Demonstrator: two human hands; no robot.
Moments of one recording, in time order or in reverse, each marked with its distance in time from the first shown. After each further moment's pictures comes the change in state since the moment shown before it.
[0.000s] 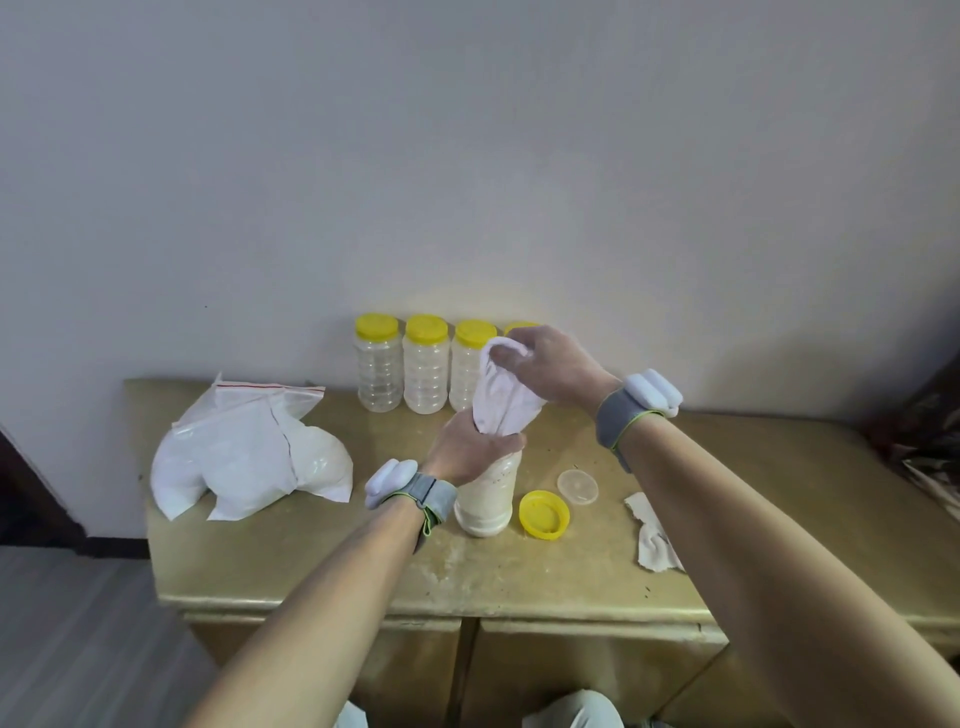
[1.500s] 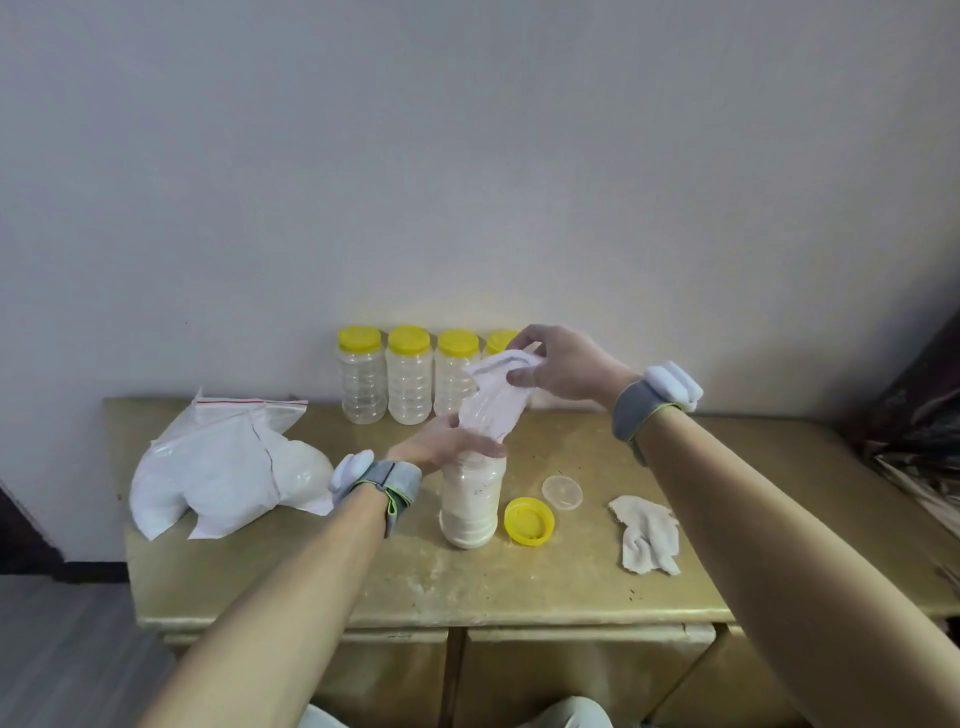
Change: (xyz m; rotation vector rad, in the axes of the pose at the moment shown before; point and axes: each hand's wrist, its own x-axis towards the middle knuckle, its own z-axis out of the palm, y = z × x) left_hand 0.004 0.020 -0.021 -0.155 -0.266 -0.158; right_hand -0.010 0.019 -0.033 -0.029 -0.010 0.045
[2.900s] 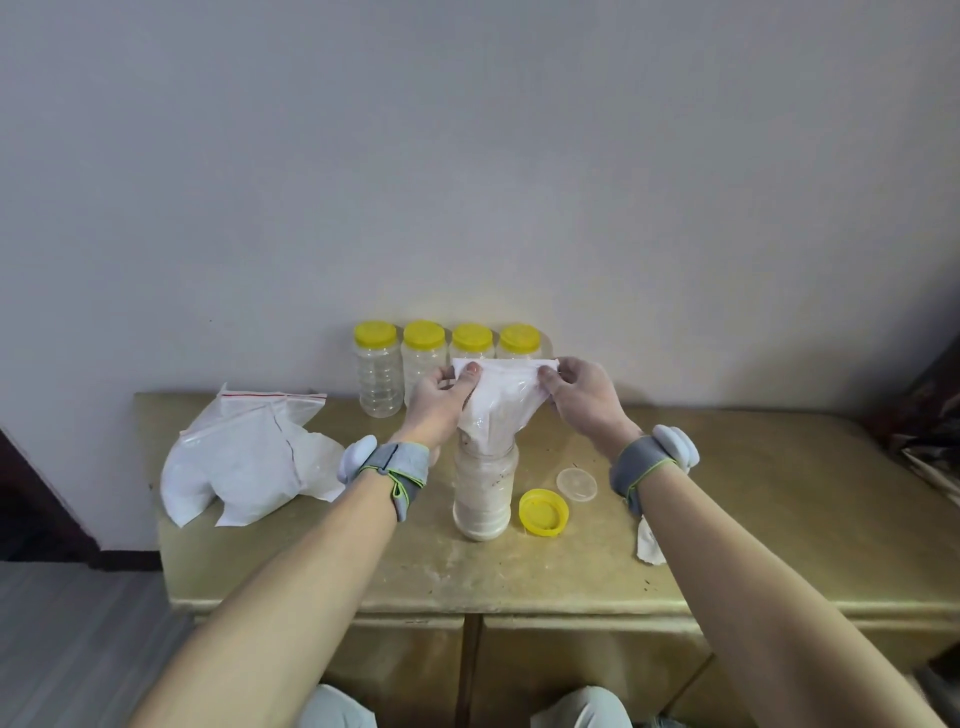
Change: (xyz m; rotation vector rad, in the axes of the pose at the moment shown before) left_hand 0.010 0.005 -0.007 -0.334 0.436 0.191; right_hand -0.007 0.044 0.059 0.456 0.300 0.142
